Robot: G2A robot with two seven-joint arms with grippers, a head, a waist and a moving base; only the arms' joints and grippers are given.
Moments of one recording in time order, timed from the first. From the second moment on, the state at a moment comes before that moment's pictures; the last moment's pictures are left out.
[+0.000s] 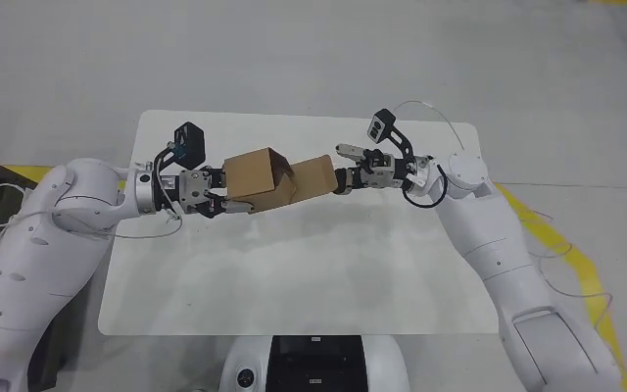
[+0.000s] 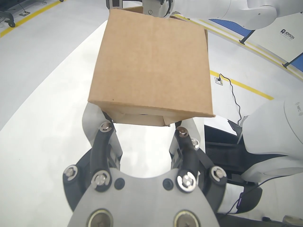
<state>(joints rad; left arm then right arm) 1.18 -0.65 -1.33 -1.71 0.26 -0.97 -0.69 -0.74 -1.32 1.02 -1.03 0.59 -0.07 1.27</state>
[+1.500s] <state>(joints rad) 1.13 -0.66 -1.29 -1.71 0.21 -0.97 -0.65 -0.75 -1.31 0.99 -1.08 0.58 -0.07 1.31</state>
